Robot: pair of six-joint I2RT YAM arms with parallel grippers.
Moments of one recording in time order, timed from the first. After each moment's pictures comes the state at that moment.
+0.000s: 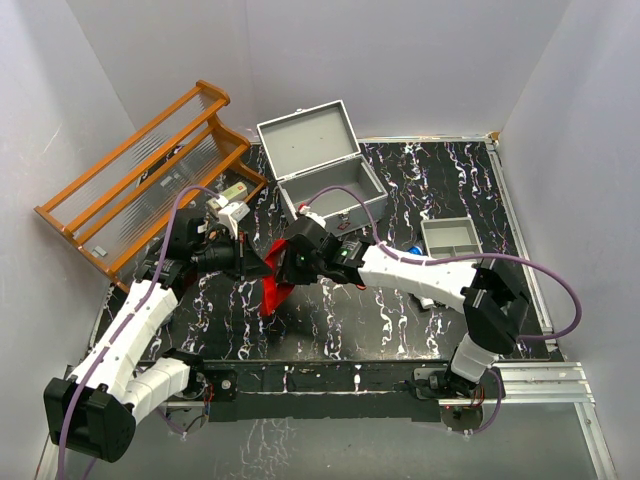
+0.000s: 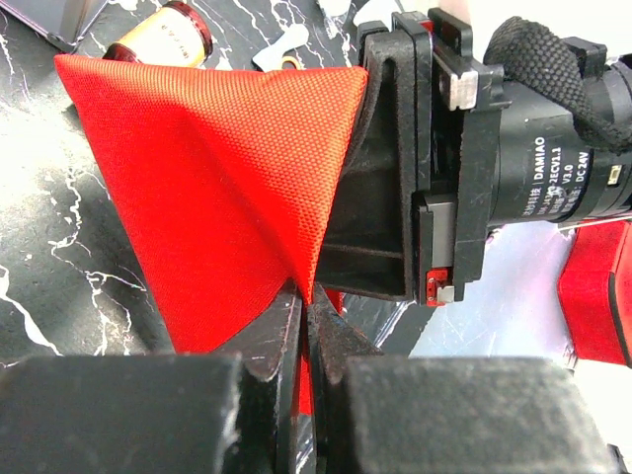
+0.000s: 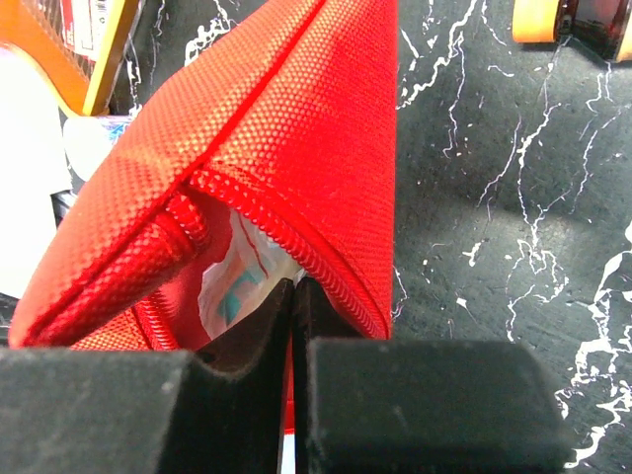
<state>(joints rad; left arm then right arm) -0.27 0.97 0.79 -0.52 0.77 -0.24 1.02 1.66 1.28 -0.41 0.03 1.00</state>
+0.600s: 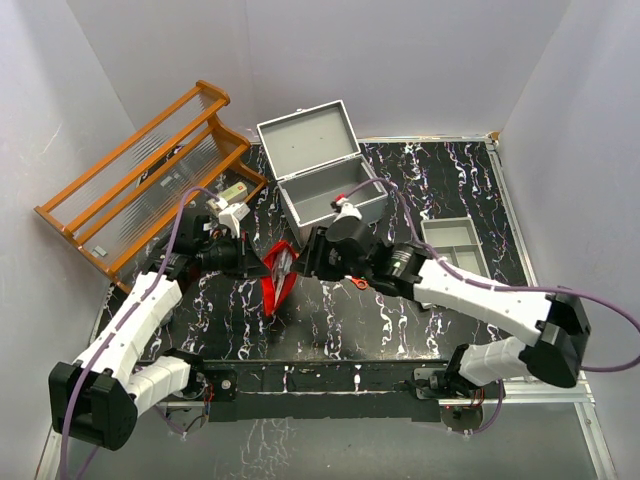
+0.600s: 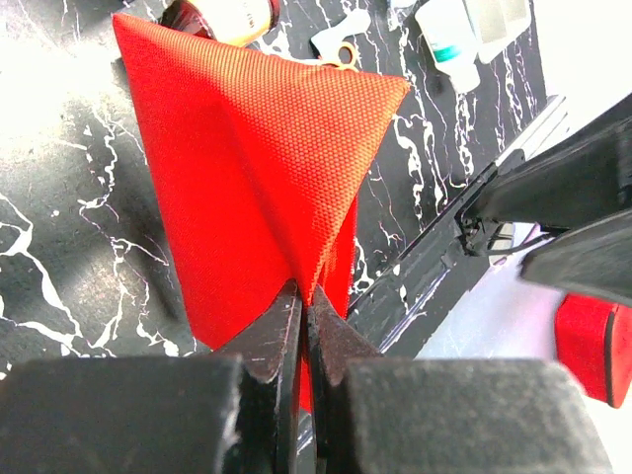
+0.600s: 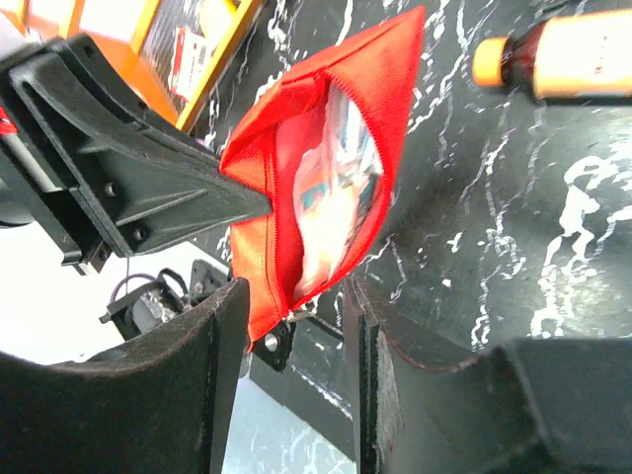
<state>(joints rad) -0.27 1.02 0.79 -0.55 0.68 -0.28 1.01 1.36 1.12 -0.37 0.09 0.97</state>
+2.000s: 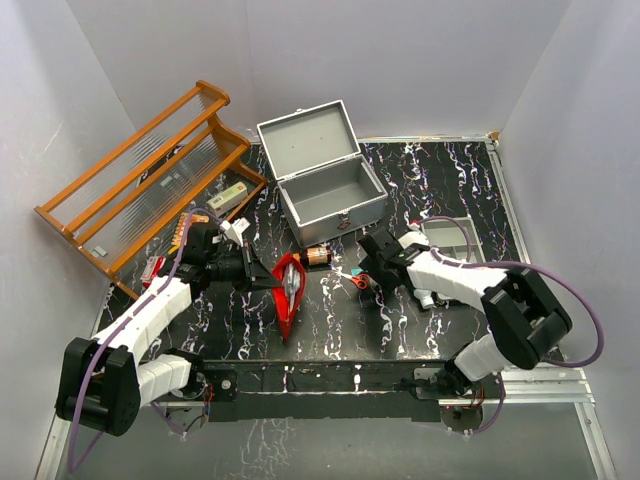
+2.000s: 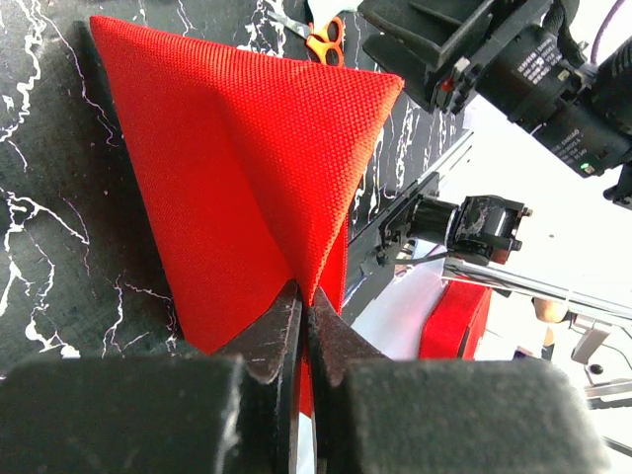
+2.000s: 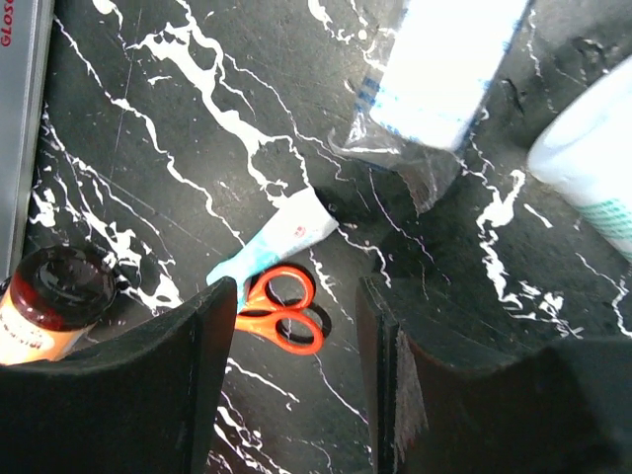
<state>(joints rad) -0.27 1.11 0.60 -0.30 0.77 -0.65 0.65 1.45 0.78 -0.43 0.38 1.31</state>
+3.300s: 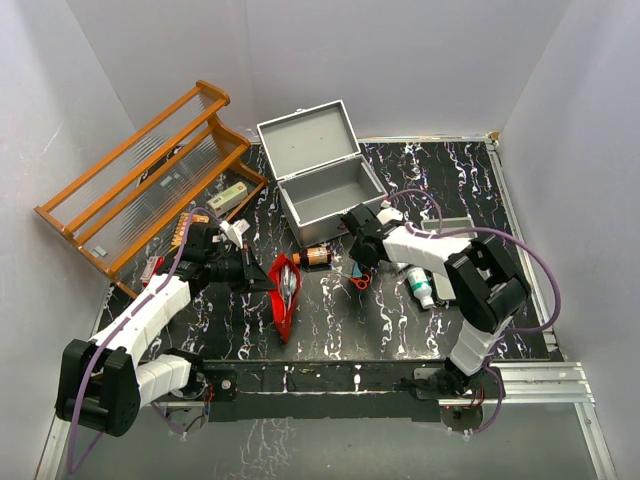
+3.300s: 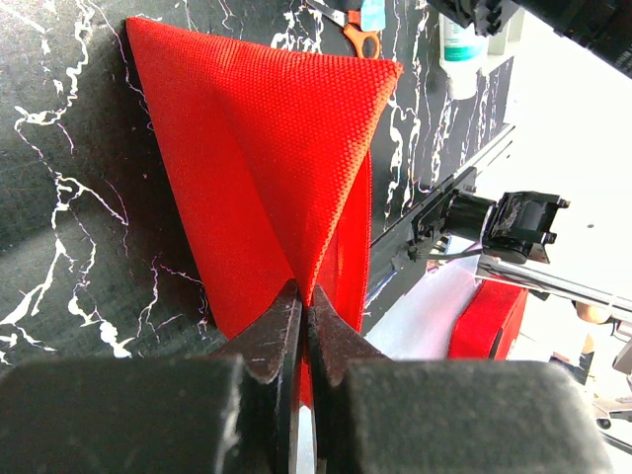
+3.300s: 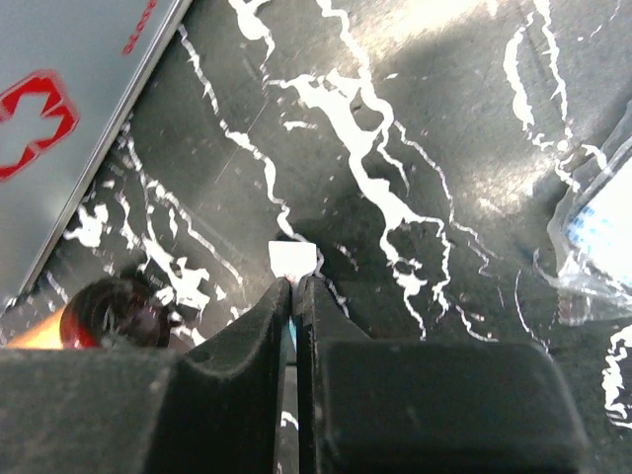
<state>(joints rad) -0.27 1.11 0.63 -0.42 0.71 -0.56 0.63 1.75 1.05 -0.43 0.34 1.10</state>
